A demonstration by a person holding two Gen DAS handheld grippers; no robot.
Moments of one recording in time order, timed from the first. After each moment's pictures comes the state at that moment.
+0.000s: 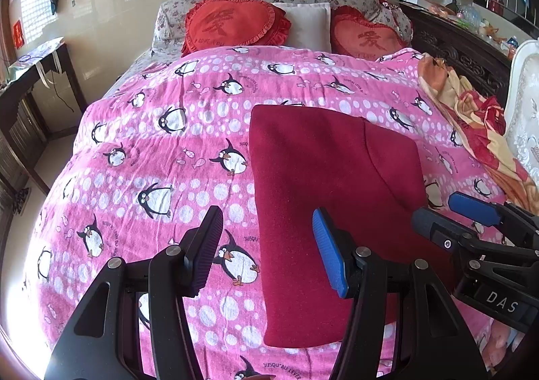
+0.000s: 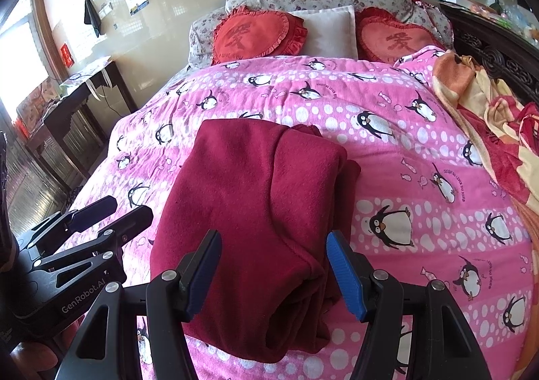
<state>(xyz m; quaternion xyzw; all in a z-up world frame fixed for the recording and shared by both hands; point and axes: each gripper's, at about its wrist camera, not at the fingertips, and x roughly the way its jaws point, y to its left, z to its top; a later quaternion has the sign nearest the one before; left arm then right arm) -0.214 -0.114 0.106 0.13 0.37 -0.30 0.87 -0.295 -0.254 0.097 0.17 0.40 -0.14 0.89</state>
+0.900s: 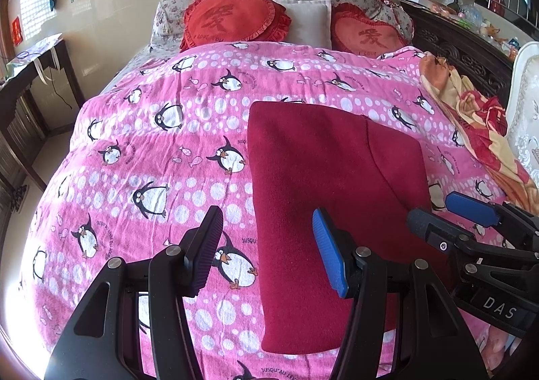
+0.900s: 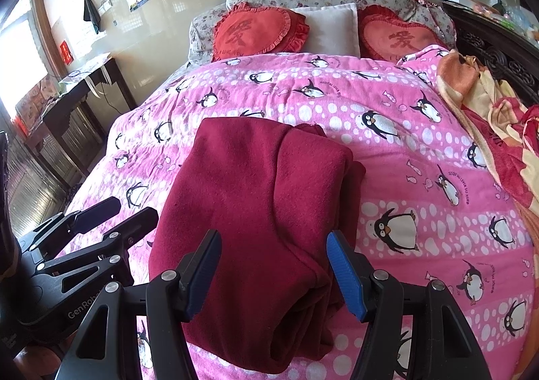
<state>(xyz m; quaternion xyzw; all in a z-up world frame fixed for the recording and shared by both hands) -0.209 -0.118 0.101 0.13 0.38 -0.30 0.87 -0.286 -0.251 0.094 0.16 0.40 -0.14 0.89</state>
